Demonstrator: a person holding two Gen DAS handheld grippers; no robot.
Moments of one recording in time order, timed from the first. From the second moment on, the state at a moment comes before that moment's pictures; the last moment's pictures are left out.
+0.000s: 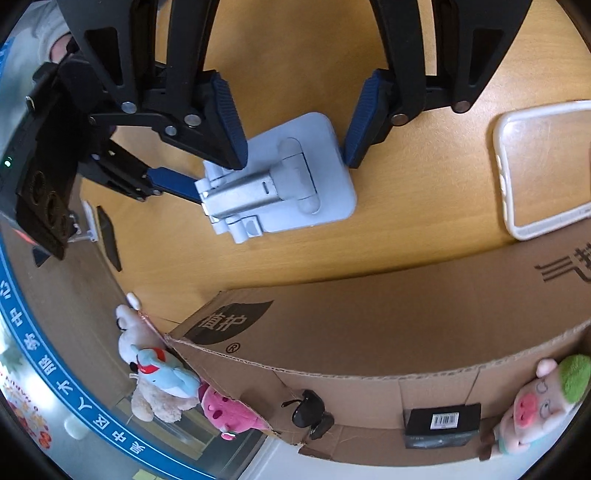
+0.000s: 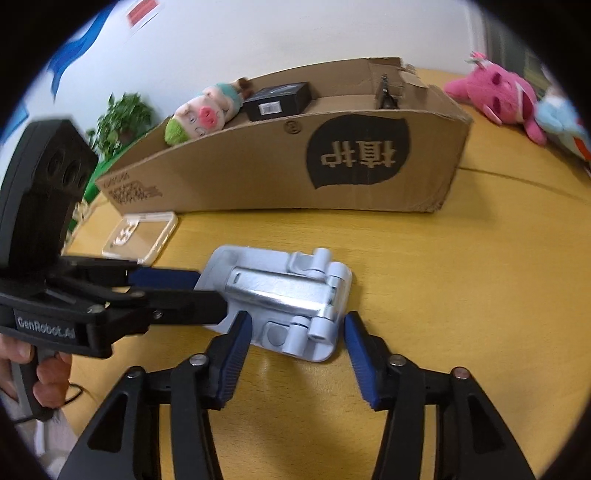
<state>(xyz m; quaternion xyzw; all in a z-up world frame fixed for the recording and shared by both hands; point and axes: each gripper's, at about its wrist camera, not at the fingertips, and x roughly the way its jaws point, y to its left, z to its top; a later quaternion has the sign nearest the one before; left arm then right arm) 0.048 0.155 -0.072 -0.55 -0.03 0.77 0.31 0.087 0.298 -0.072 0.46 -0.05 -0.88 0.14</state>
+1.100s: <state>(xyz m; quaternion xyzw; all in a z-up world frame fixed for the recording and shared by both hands) -0.086 0.066 0.096 -0.38 -0.02 0.88 0.27 -0.052 0.230 0.072 0.32 -0.01 -0.93 0.18</state>
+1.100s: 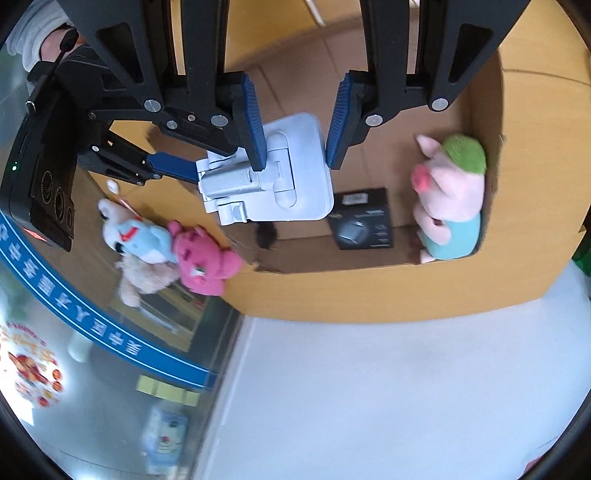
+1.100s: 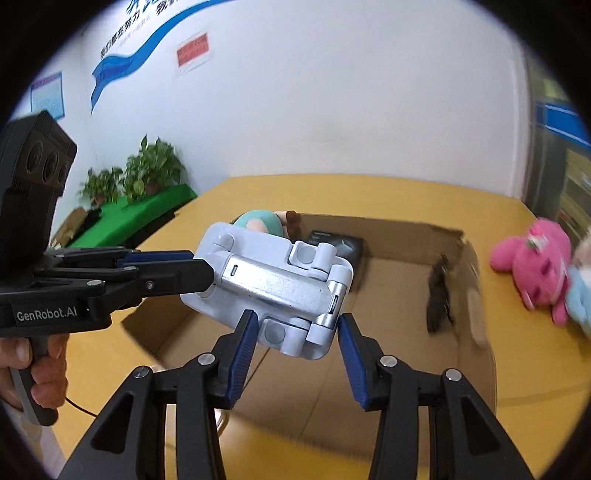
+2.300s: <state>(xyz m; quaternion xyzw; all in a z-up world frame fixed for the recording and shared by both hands) -0.219 0.052 -0.011 -0.53 -0.05 0.83 0.18 -0.186 0.223 -0.011 0.53 -0.02 -0.84 0.13</state>
